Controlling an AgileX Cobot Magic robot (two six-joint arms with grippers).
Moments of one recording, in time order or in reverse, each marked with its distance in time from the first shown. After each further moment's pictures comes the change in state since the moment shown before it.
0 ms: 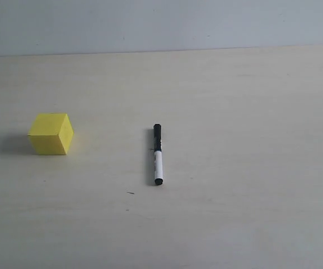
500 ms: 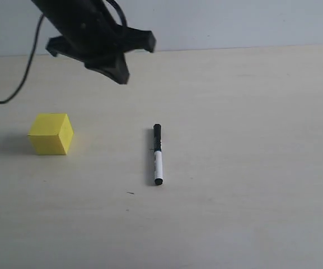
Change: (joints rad) left arm -0.468 0.526 -0.526 -1.531 0.531 0.502; right arm 0.000 0.000 0.000 0.000 0.000 0.000
